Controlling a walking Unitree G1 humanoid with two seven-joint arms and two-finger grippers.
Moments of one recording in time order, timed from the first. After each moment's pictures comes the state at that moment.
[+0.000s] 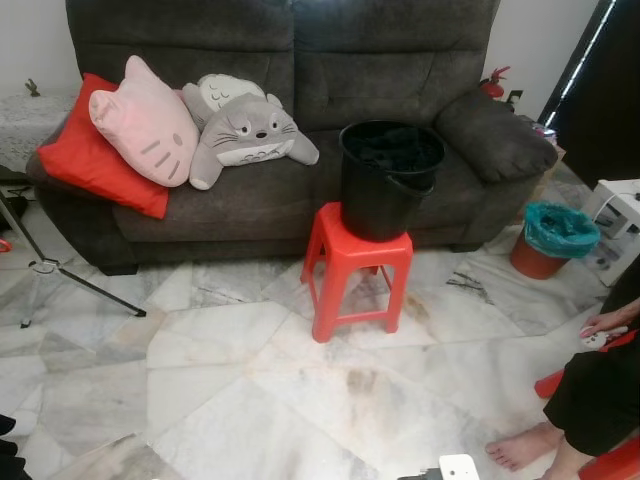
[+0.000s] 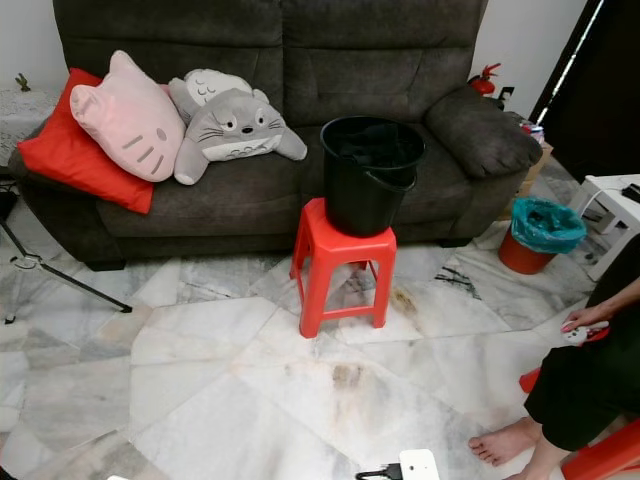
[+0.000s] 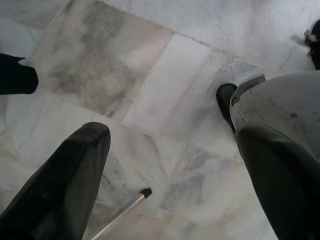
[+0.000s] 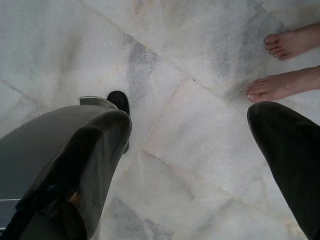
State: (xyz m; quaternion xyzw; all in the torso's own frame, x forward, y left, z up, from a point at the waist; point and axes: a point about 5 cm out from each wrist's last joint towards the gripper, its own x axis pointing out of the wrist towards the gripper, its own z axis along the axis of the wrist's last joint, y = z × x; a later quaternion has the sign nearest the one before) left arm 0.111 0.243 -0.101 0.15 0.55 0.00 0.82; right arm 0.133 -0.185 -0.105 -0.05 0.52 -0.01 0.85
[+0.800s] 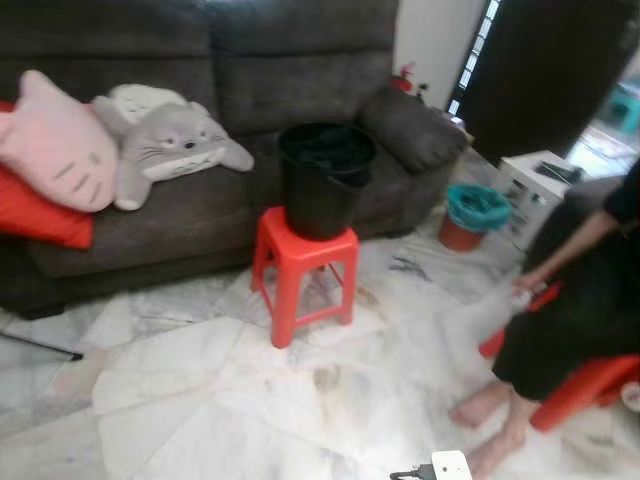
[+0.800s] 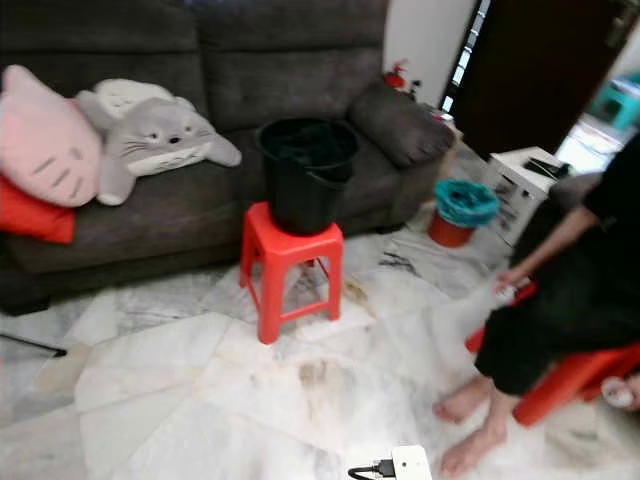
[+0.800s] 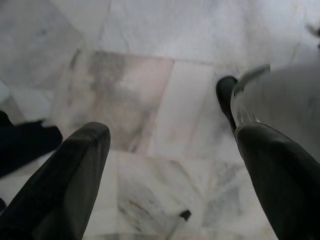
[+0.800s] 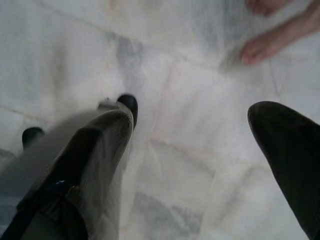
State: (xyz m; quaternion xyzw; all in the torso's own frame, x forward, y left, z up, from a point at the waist) left arm 0.114 0.247 -0.099 0.16 0.55 0.00 0.82; right arm 0.135 -0.186 -0.104 -0.05 0.52 -0.01 0.85
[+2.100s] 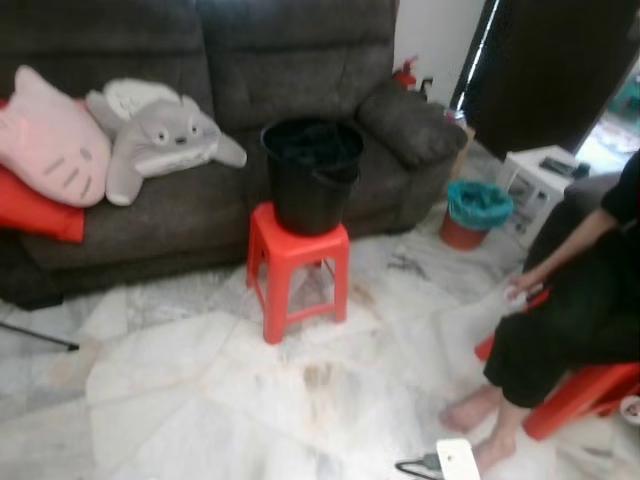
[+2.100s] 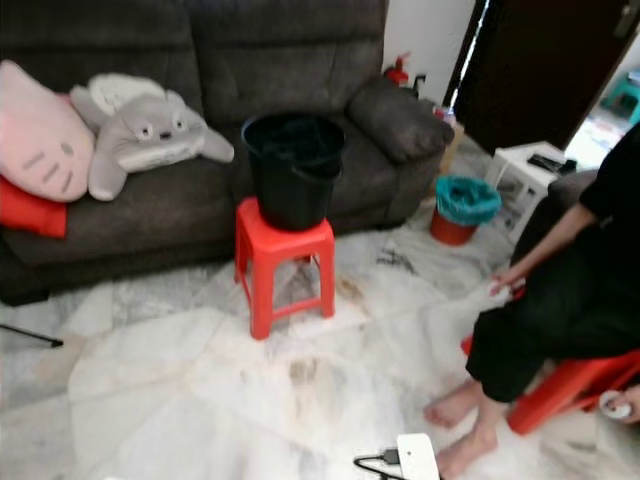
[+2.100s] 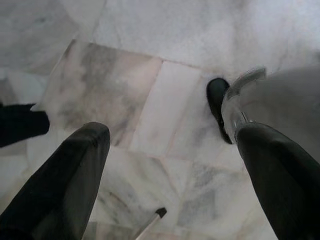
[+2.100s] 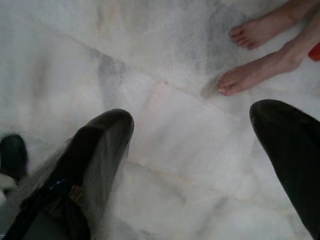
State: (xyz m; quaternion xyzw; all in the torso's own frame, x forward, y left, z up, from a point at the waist) left arm 0.122 0.251 -0.095 0.17 0.54 0.02 0.83; right arm 0.148 -0.188 -0.099 -0.06 0.50 -0.01 0.87
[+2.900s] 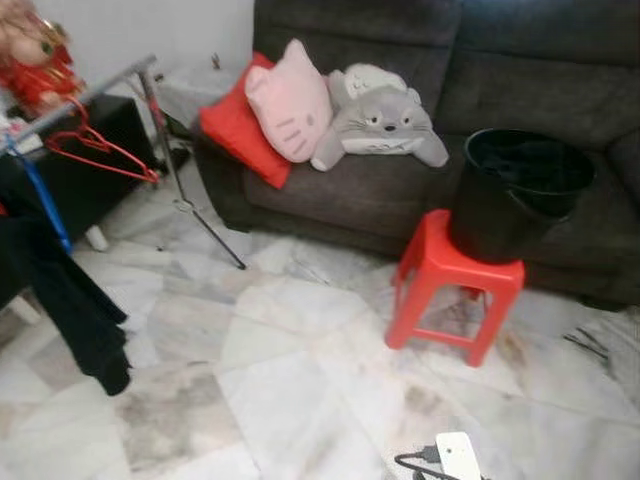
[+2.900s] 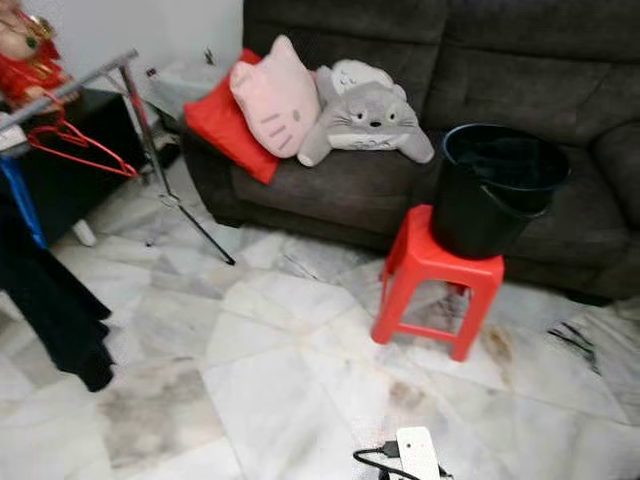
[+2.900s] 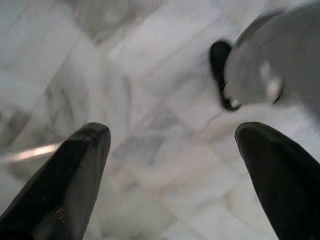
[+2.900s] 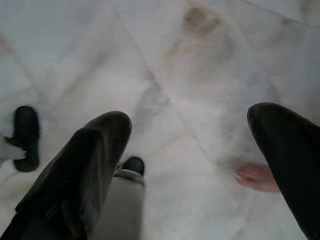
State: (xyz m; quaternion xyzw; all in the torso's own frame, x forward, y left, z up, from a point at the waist) left arm 0.122 0.241 -0.098 0.15 0.53 0.01 0.83; right arm 0.156 -0.193 -0.095 -0.06 0.48 -0.02 0.87
